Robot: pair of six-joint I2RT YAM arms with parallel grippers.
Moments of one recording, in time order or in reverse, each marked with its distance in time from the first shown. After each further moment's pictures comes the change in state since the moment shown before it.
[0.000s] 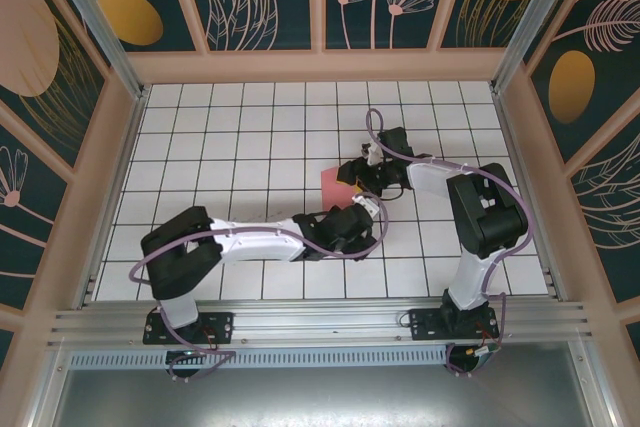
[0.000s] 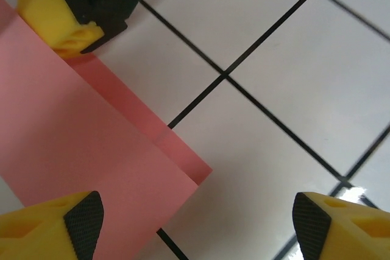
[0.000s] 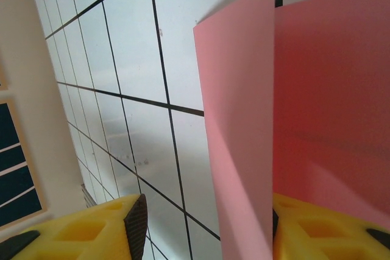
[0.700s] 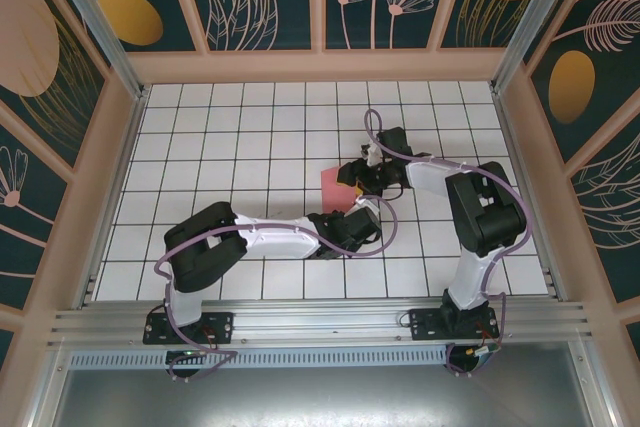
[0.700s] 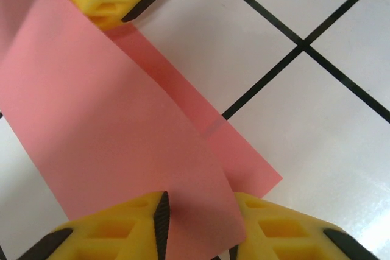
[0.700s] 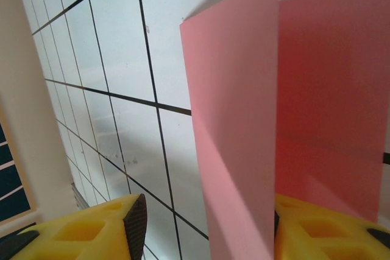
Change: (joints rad) left arm -0.001 0.113 0.073 -0.085 -0.136 0.013; right arm 0.000 0.016 0.017 -0.043 0.017 -0.037
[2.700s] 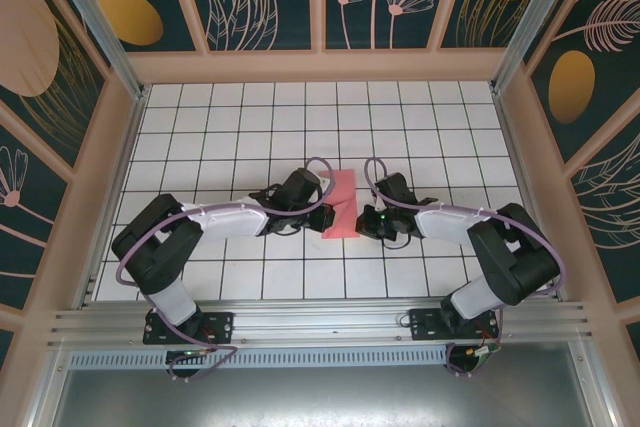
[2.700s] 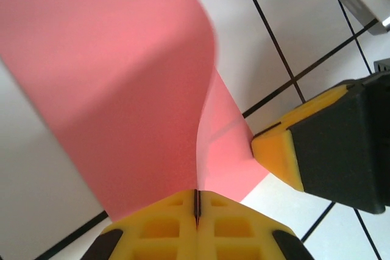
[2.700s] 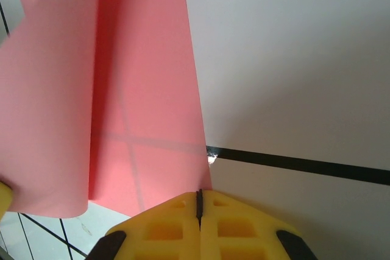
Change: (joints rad) left arm 0.348 -0.224 -0.270 0.231 0.644 -0.208; right arm 0.170 -0.326 -0.428 0.038 0.333 0.054
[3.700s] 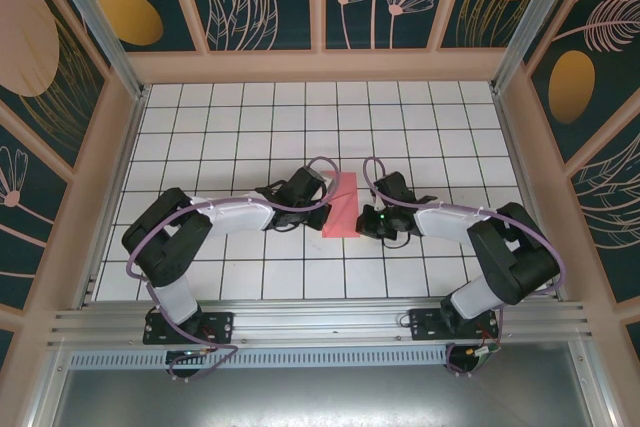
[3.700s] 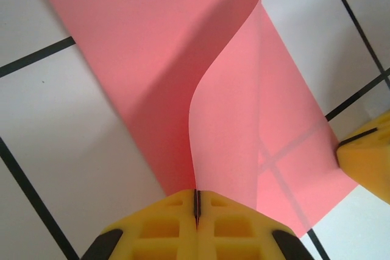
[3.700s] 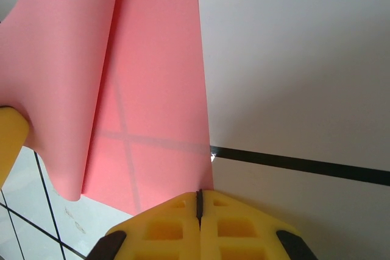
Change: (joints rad) left arm 0.009 0.065 0.057 -0.093 -0.129 0.119; right arm 0.002 0.002 0.018 -0.037 0.012 -0.028
